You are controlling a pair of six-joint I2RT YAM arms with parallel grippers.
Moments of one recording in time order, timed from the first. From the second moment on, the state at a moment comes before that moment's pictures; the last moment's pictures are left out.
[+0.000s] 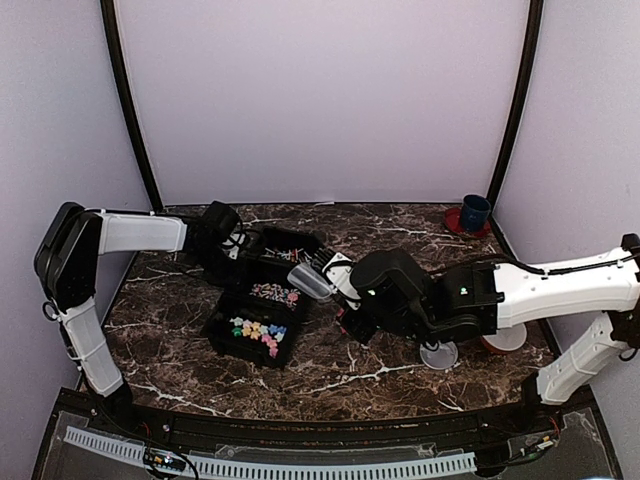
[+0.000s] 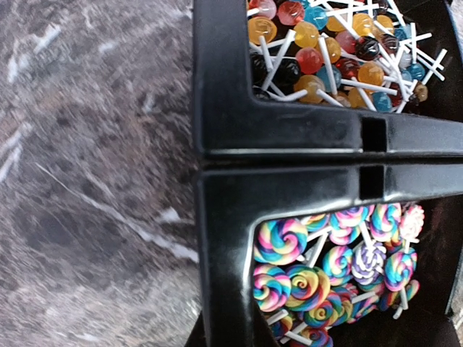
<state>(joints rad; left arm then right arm) -0.46 1.83 1.22 -0.56 0.07 -0.24 1.33 1.45 1.10 -0.34 0.55 0.03</state>
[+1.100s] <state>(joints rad) -0.41 1.53 0.88 -0.36 0.41 -0.42 1.33 1.51 1.36 -0.57 0.50 0.07</state>
